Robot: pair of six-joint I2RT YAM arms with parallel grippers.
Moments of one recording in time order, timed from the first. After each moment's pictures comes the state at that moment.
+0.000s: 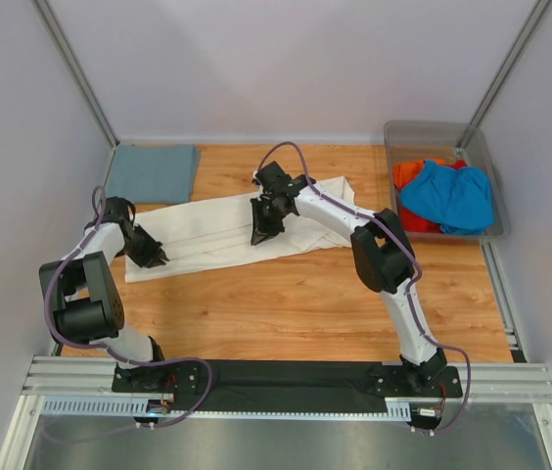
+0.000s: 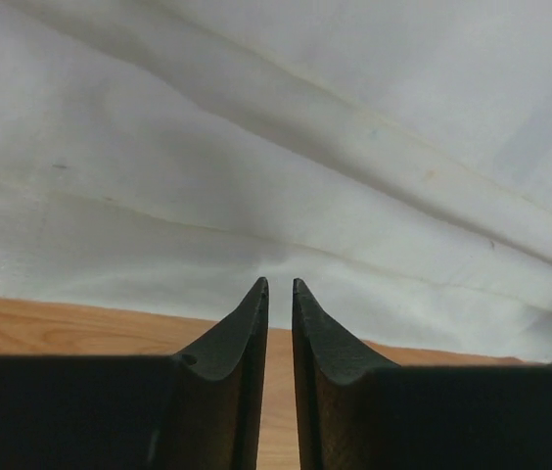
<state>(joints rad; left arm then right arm) 0.26 1.56 0.91 -0.57 0.23 -0.58 0.69 2.27 1.92 -0.72 -0.35 0.55</state>
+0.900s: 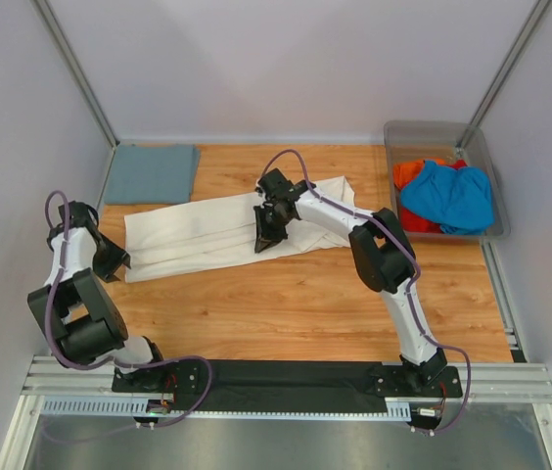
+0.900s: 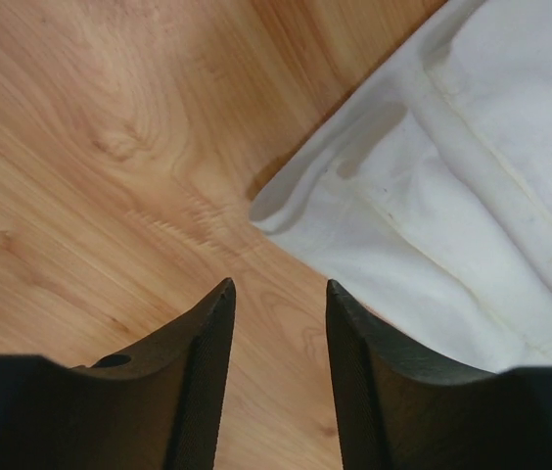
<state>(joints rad) 0.48 1.43 0.95 -0.77 -0.01 -0.50 0.68 2.27 1.85 -0.70 -0.36 0.55</state>
